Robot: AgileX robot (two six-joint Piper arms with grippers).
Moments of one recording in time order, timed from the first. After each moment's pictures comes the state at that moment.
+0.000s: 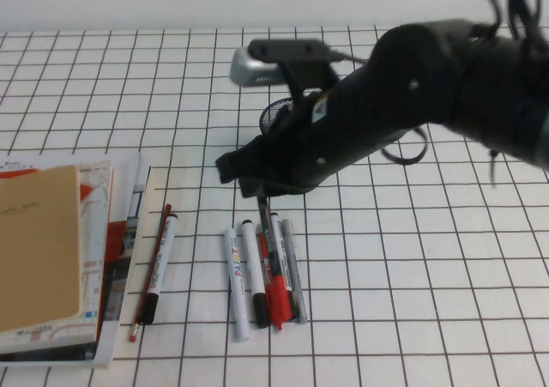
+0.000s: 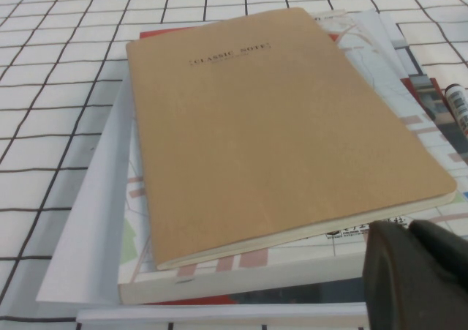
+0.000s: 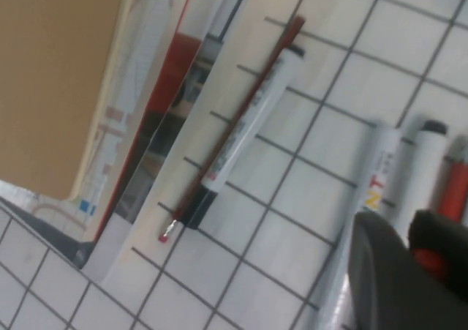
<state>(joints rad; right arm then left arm) 0.73 1.76 -1.54 0.30 0.76 0.12 -0.01 -0.01 0.03 -0.06 0.38 0.12</state>
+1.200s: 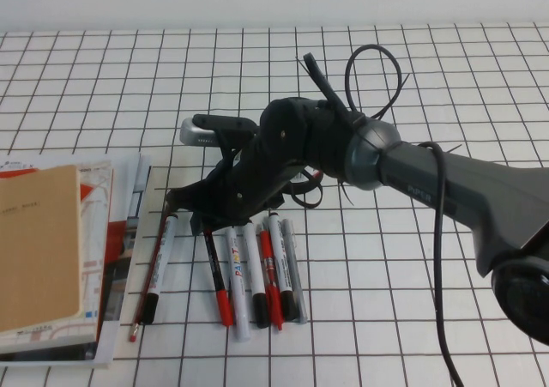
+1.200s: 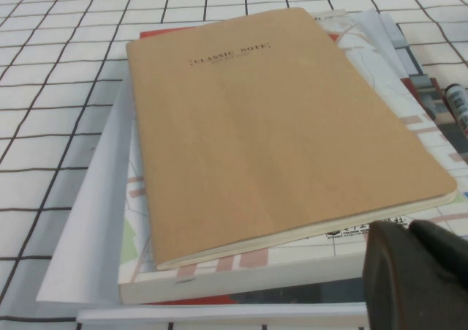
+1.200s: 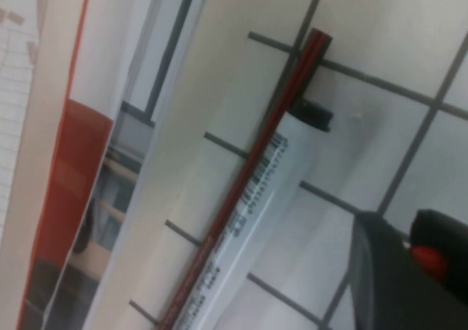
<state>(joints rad) 0.73 2.32 -1.95 0.48 0.78 0.11 -0.01 -0.01 0.03 -0.06 0.38 0.12</state>
